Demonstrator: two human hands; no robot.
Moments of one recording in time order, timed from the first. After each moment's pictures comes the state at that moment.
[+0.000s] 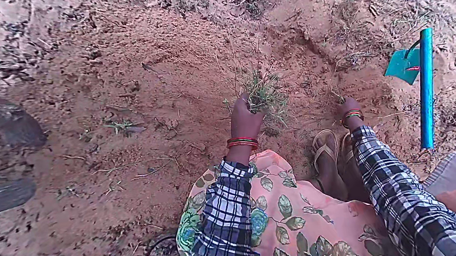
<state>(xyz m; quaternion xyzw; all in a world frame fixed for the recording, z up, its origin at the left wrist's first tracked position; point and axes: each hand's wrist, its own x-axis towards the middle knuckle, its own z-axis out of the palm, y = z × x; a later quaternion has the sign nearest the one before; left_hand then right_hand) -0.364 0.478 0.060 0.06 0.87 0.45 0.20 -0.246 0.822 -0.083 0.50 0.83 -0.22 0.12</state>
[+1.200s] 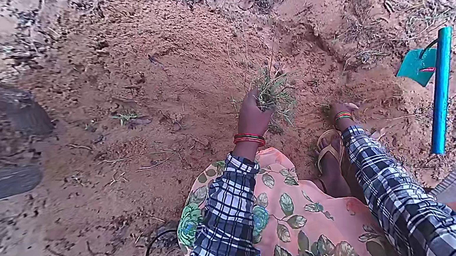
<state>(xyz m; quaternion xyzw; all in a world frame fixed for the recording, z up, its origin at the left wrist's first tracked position) -0.365 0.484 0.052 0.09 0.87 0.43 0.21 -0.265 0.794 -0.129 0.39 0.88 -0.15 0.24</state>
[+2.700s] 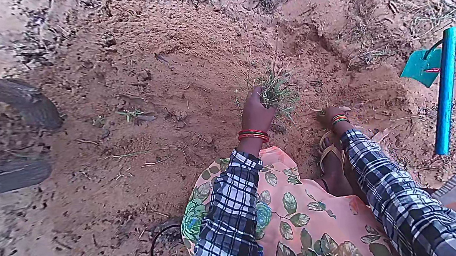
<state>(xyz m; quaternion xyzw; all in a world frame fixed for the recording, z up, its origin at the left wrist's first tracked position) -0.370 0.484 0.047 0.10 0.87 0.44 0.20 -0.272 0.766 -0.124 0.36 0.88 -0.14 0.28</state>
